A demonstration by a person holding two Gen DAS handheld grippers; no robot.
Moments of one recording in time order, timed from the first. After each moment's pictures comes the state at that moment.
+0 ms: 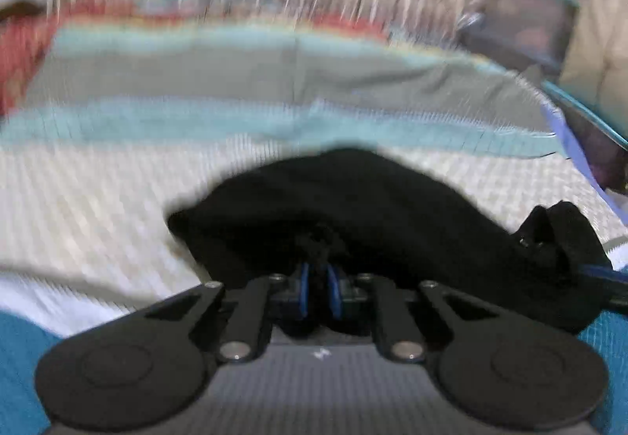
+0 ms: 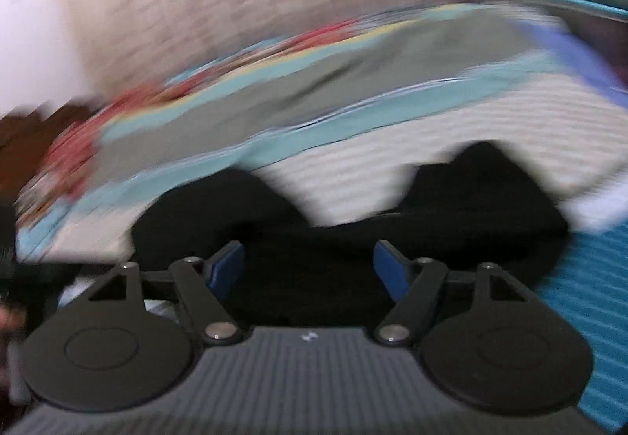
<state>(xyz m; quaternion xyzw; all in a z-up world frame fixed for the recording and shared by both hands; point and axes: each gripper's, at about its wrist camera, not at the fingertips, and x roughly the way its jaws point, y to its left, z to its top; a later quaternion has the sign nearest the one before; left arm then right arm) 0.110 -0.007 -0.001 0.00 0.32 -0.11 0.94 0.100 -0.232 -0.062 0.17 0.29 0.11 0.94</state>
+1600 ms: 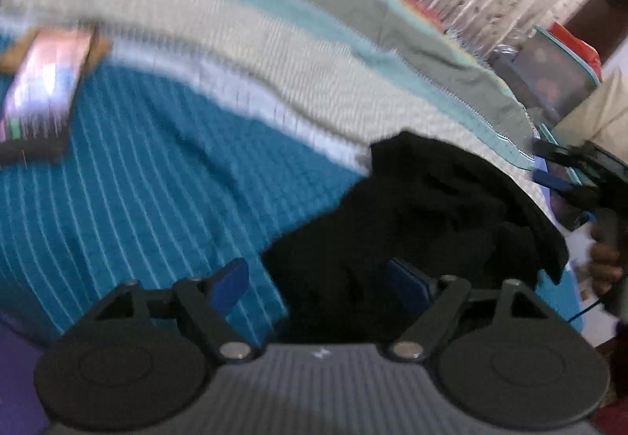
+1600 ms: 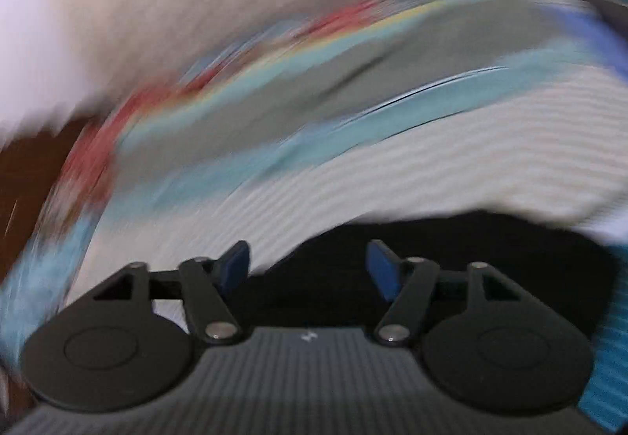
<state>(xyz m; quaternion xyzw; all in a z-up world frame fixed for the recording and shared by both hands) -0.018 0.187 -0.057 -0.24 0.44 -0.12 0.86 0.130 -0.144 -0.011 0.17 0.34 0.15 0.91</state>
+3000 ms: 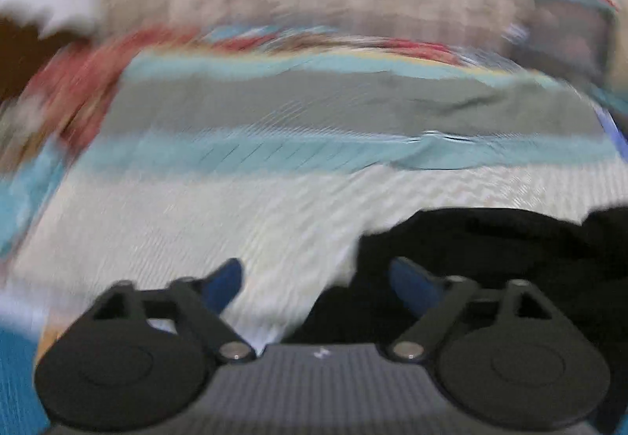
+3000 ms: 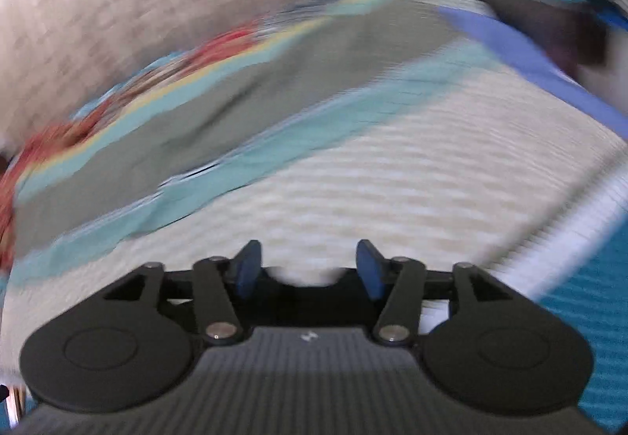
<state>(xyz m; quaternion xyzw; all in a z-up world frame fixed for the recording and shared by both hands) 0.132 0.122 -0.002 0.07 0.30 -0.06 0.95 0.151 -0.316 -0.046 0.24 0.32 -0.09 0.91</state>
